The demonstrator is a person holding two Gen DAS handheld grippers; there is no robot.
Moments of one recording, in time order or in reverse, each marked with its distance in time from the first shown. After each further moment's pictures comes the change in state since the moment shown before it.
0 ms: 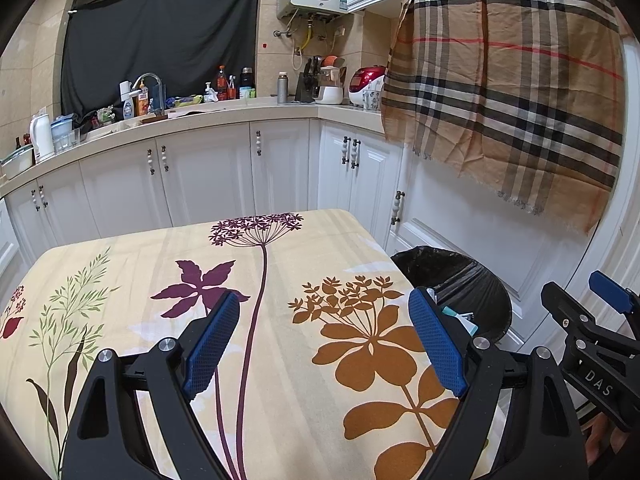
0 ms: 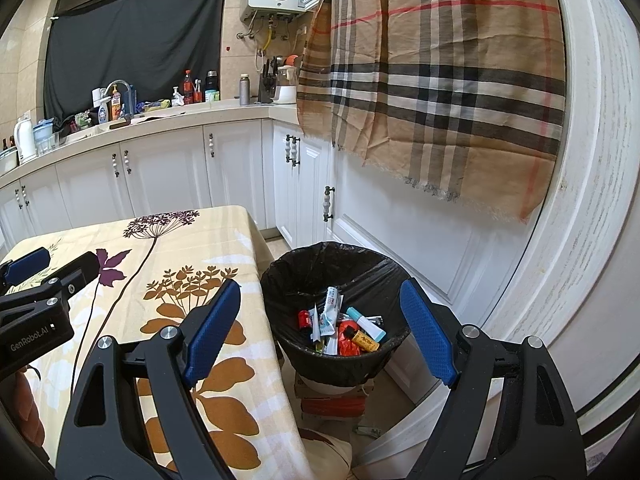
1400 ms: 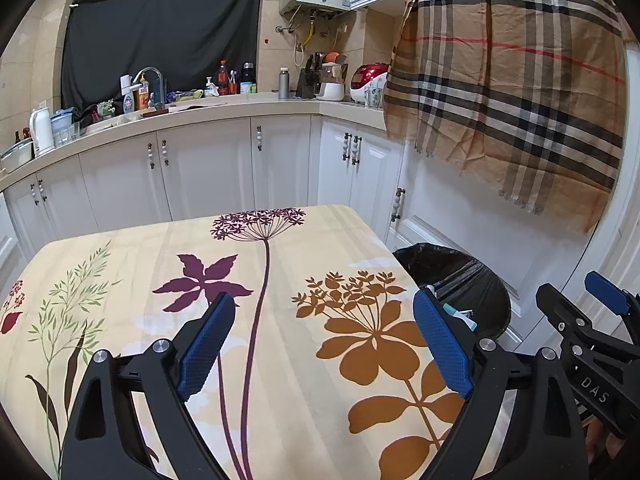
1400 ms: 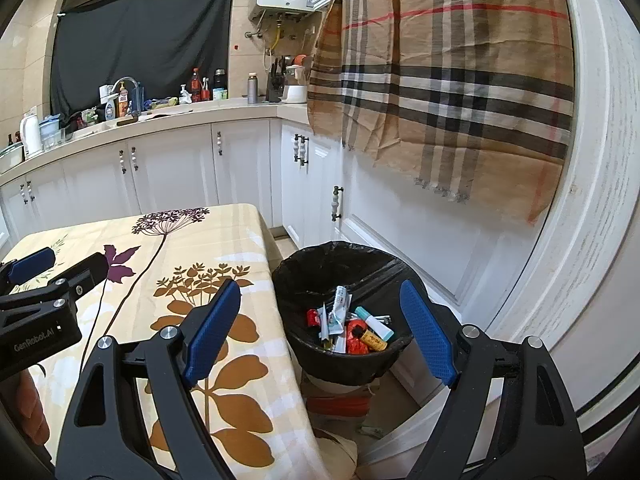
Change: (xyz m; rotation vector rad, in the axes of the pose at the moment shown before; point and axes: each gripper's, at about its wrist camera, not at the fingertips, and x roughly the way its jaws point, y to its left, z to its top) left arm -0.001 0.006 0.000 -0.015 0.012 -0.004; right arm 0.000 0.016 0.000 -0.017 0.004 0.015
